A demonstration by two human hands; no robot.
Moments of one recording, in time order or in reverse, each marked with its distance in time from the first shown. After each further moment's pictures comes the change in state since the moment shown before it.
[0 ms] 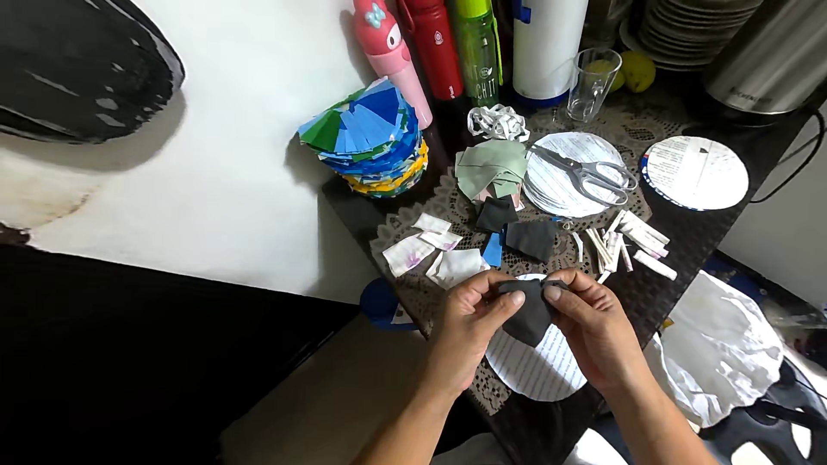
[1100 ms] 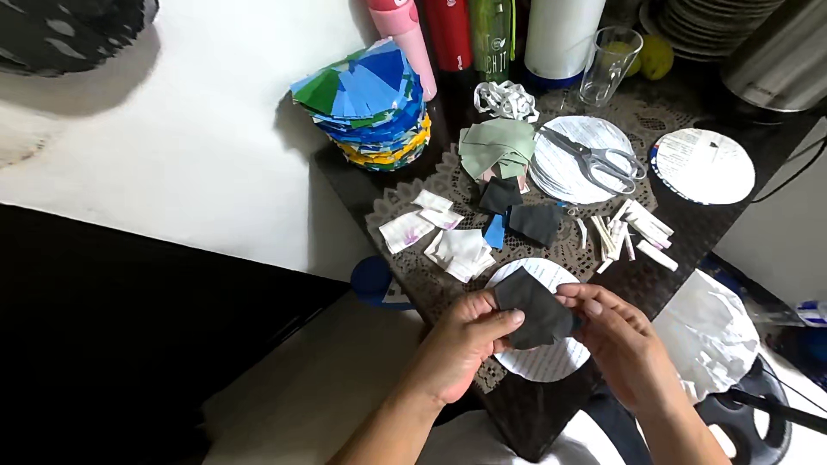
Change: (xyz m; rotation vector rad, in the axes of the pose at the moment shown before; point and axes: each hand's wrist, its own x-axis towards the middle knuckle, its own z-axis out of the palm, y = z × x) left_hand -0.028 0.002 -0.008 -0.271 -0.093 -0.411; right_hand -0.035 -0.002 -0.034 -0.153 -0.059 0.055
